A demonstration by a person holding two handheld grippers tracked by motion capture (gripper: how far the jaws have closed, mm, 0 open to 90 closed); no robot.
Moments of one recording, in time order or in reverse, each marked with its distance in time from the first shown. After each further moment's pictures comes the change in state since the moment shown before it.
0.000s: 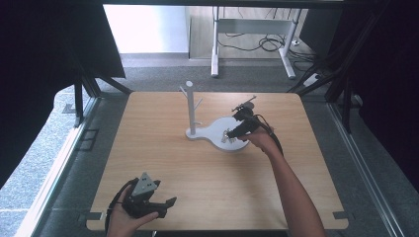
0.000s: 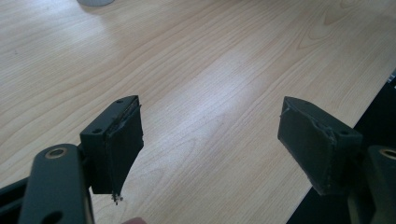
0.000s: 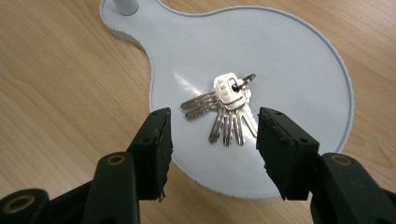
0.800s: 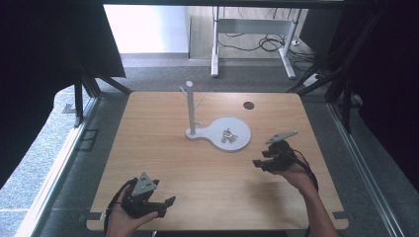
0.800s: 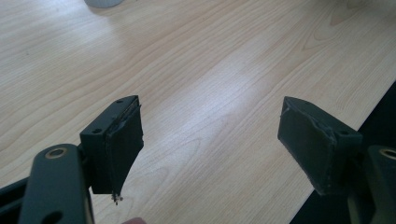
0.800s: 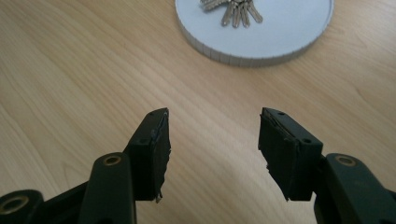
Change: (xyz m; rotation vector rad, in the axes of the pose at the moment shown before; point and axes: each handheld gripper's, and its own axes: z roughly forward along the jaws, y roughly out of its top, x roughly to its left) left arm -0.001 0.001 -0.001 0.005 0.024 0.004; right arm 0.011 -0.135 -0.067 -0.144 -0.001 -0.028
